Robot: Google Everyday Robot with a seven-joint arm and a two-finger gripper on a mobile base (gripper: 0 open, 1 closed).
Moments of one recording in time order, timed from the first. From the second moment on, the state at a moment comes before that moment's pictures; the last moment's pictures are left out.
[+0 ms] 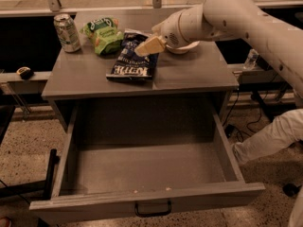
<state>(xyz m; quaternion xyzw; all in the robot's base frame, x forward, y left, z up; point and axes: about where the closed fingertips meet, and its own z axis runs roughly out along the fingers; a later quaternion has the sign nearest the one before) 0.727 -0.008 0.921 -0.47 0.72 0.15 0.48</state>
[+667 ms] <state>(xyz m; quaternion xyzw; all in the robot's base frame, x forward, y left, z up) 0.680 -0.064 0.951 -0.47 0.72 0.11 0.50</state>
